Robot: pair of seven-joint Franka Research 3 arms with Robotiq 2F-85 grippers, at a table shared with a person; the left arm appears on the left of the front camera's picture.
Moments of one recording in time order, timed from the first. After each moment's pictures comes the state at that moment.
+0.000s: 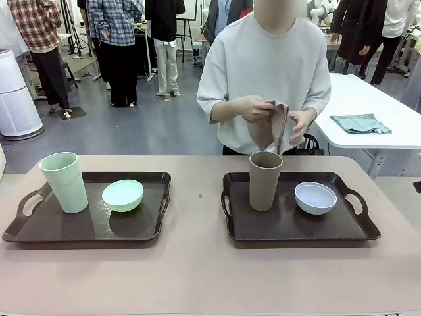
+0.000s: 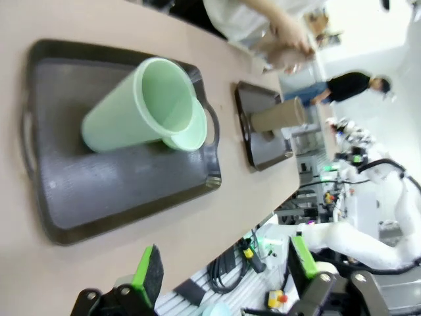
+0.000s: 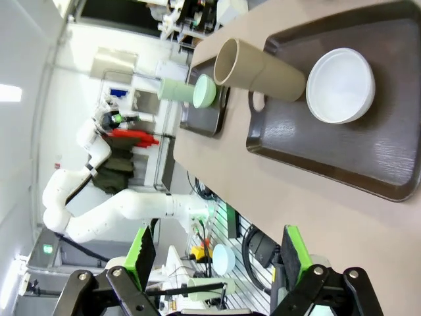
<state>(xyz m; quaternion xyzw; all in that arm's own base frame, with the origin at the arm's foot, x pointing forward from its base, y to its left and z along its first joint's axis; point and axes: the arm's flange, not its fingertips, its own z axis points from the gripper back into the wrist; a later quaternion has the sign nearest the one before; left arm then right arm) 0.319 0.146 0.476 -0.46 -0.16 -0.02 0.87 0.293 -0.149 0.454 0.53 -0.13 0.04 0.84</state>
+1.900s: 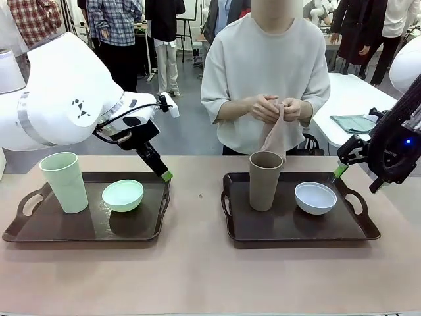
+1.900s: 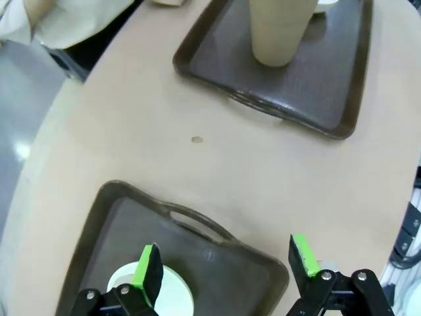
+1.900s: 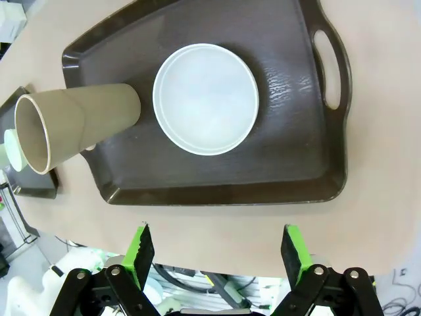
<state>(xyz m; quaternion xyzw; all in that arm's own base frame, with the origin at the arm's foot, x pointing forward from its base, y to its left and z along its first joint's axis) 0.408 -0.259 0.456 -0.10 -0.23 -0.50 0.83 0.401 -0.007 0.451 0.17 0.00 -0.10 0.98</state>
